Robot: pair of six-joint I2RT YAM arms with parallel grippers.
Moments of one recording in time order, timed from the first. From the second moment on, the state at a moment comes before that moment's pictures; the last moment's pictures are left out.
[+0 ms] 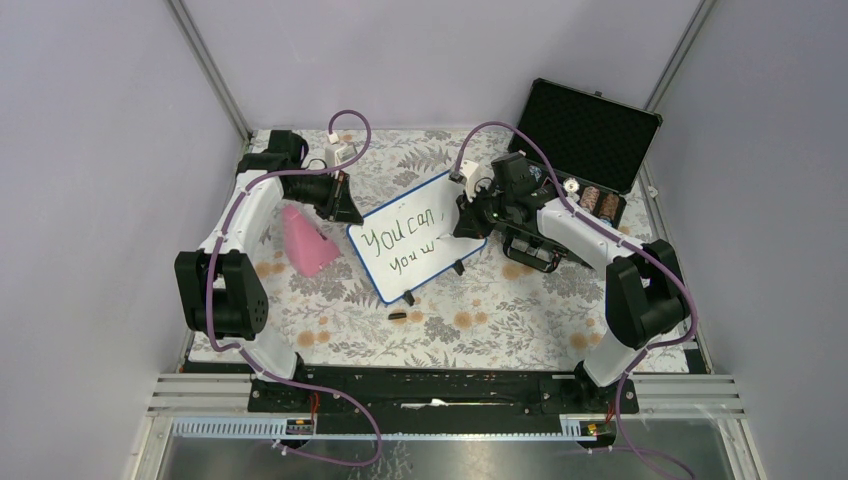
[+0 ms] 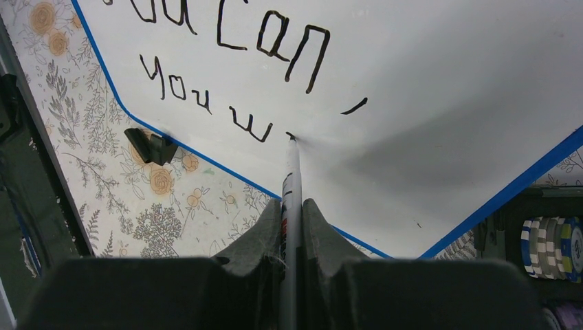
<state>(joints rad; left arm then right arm) -0.04 1.66 1.46 -1.00 0.89 0.44 0.46 1.67 1.22 -0.38 -0.59 -0.26</state>
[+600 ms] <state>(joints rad) -0.04 1.66 1.46 -1.00 0.89 0.44 0.46 1.67 1.22 -0.38 -0.61 -0.27</state>
